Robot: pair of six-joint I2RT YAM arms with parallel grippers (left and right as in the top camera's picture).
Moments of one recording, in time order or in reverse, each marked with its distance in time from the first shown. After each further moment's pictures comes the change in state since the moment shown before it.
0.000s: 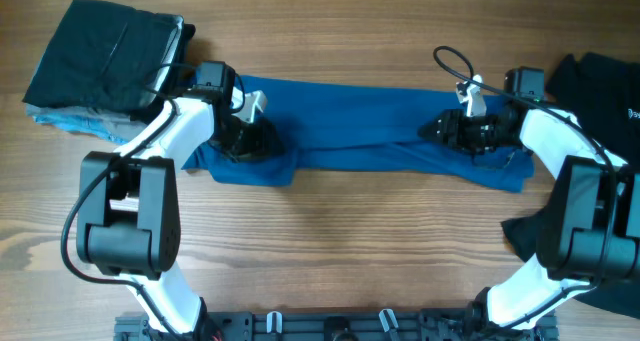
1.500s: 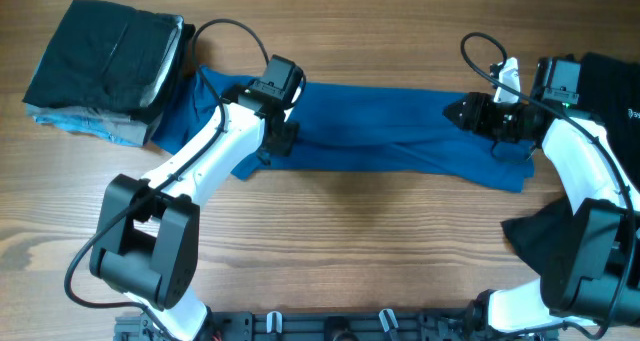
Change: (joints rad) left arm -0.286 -0.096 0.094 -0.042 -0.673 0.108; right arm -0.051 -0.175 0.000 0.058 0.129 0.100
